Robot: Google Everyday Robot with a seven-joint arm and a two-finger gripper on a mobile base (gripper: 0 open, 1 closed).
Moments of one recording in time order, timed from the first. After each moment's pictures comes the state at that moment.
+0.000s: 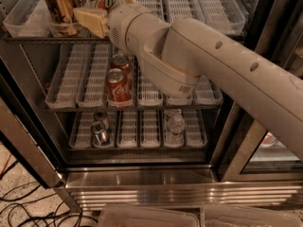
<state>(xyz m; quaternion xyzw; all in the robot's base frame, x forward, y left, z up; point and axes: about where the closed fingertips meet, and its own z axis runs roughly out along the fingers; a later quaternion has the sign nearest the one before) 0.633 0.096 1.063 -0.25 0.63 0.22 0.70</state>
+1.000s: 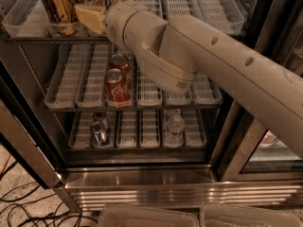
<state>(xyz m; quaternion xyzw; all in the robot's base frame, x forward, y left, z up) 0.639 0.106 1.062 -0.26 0.63 0.22 0.70</state>
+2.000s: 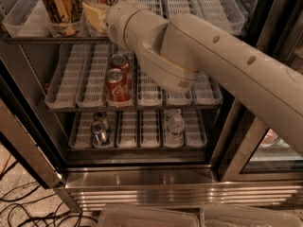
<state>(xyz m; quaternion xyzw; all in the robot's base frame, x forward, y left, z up) 0.639 0.102 1.065 -0.26 0.63 0.22 0.70</state>
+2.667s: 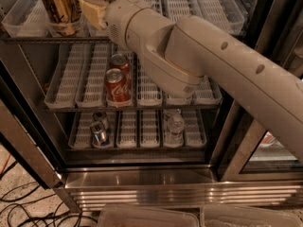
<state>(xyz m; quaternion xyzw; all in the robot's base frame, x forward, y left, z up) 0.618 0.101 1.086 -0.27 0.59 0.23 0.72</state>
